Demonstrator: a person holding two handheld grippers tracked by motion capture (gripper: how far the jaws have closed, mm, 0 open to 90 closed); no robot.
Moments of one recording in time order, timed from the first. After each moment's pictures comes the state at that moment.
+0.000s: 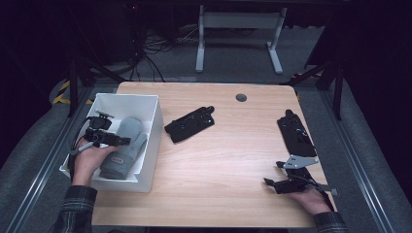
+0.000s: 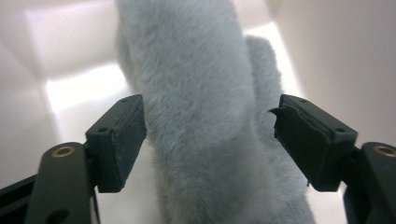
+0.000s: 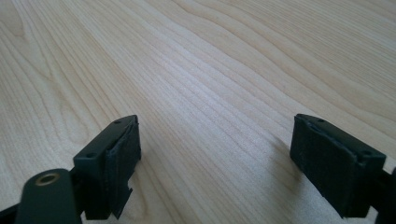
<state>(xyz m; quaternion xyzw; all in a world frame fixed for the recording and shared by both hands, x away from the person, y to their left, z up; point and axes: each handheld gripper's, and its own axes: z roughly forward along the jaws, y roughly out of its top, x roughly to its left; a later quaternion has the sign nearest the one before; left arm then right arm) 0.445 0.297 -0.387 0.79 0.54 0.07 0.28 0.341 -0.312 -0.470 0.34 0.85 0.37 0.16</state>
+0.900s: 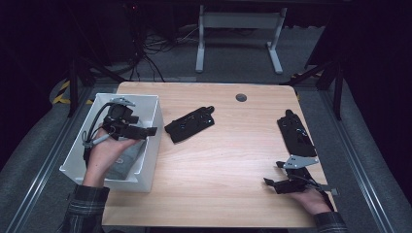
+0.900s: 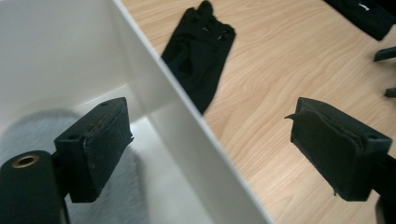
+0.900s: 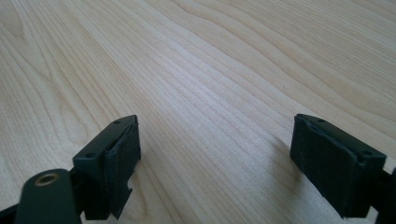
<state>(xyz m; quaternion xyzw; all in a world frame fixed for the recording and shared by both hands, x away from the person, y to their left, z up) 0.420 0.213 -0.317 0.82 0.42 0.08 0.38 0.342 -0.312 -0.470 0.34 0.85 0.37 0.17</state>
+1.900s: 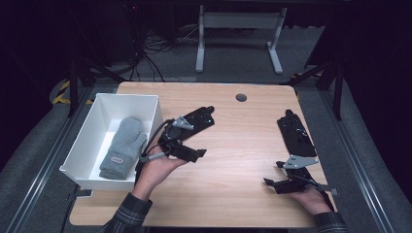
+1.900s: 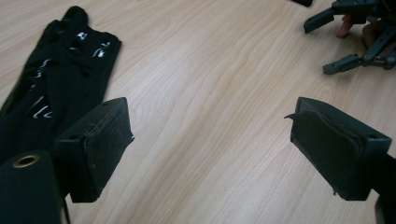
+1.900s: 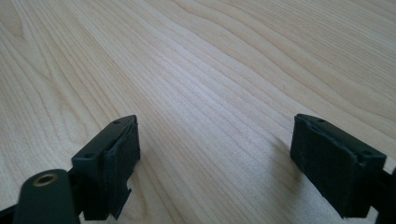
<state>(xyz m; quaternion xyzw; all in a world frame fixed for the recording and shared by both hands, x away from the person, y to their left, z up) 0.393 0.081 -0.359 0.87 0.31 0.06 0.38 0.341 -0.312 -0.470 0.34 0.85 0.37 0.17</state>
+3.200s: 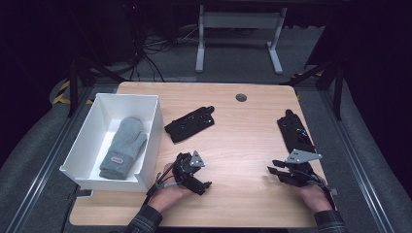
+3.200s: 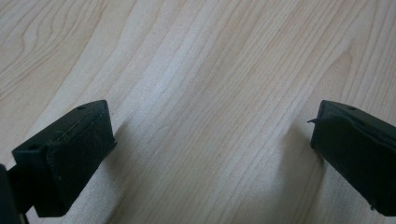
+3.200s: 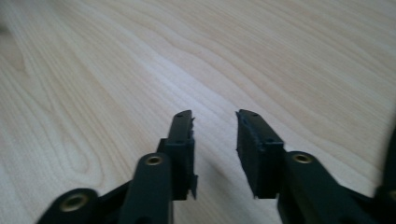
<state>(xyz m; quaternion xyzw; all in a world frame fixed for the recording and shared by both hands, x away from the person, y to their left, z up) 0.370 0.063 -0.476 0.90 0.24 0.08 0.35 0.347 -0.310 -0.443 0.35 0.84 0.36 0.19</state>
